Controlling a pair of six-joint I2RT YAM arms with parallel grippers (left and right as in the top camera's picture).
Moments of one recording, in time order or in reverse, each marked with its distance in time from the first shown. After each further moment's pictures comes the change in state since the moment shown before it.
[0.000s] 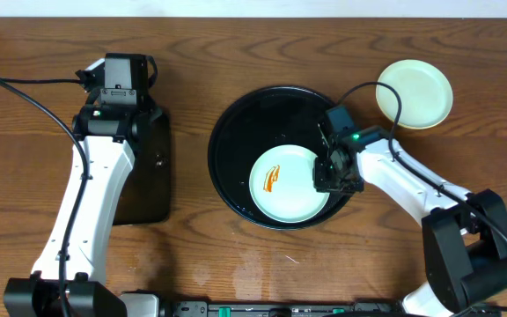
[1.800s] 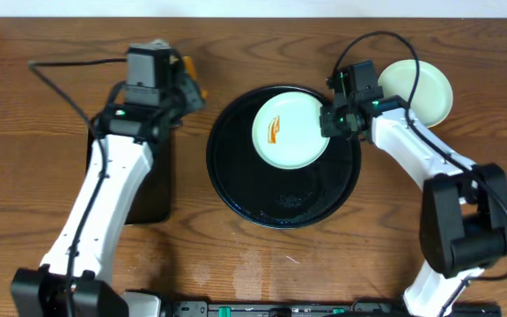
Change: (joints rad) left arm -0.122 0.025 0.000 0.209 0.438 0.077; right arm -0.151 0.161 0.213 0.314 -0.043 -0.342
